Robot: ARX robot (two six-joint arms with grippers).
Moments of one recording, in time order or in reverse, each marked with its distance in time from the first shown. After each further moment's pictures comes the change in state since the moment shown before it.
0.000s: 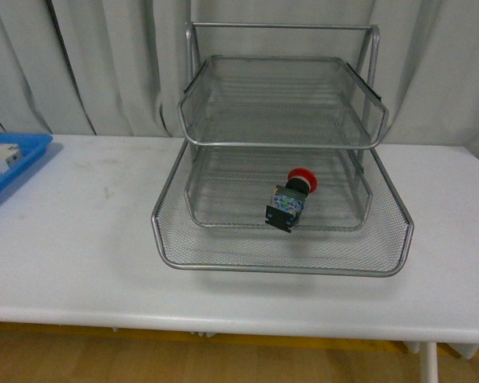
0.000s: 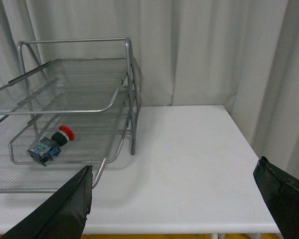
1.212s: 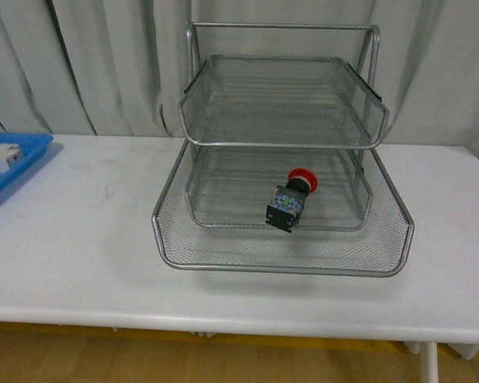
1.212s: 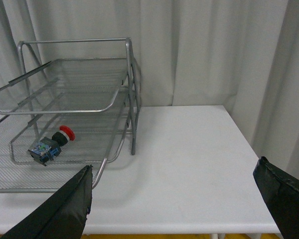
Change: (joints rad) left arm 0.000 -0.172 0.000 -0.183 0.000 0.000; right arm 0.000 0.000 0.000 0.000 0.000 0.000
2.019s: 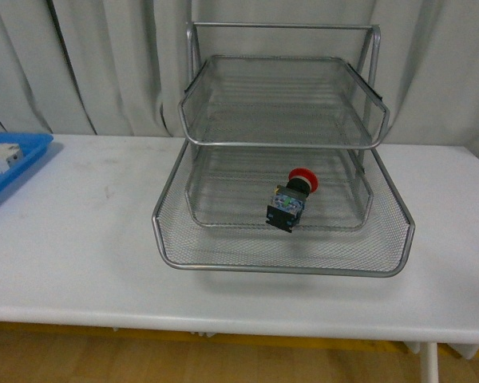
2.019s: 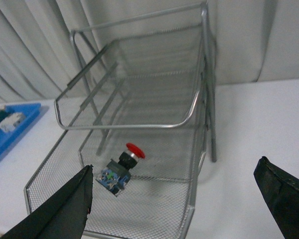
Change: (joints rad) left arm 0.000 0.000 0.000 0.000 0.000 0.000; right arm 0.145 1.131 0.362 0.650 -0.113 0.191
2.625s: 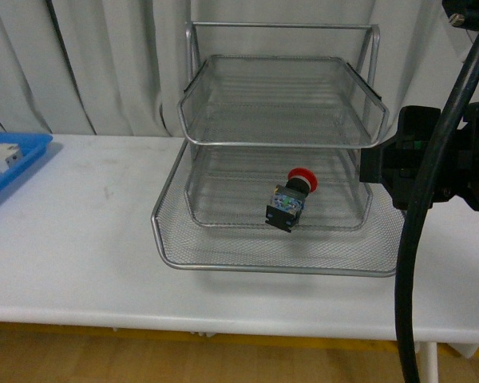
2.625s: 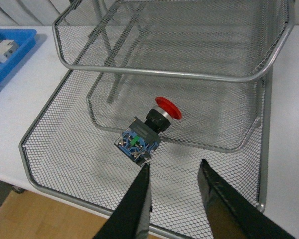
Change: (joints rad) left arm 0.000 0.000 0.000 0.000 0.000 0.000; right arm 0.191 0.376 0.298 -0.234 0.058 -0.033
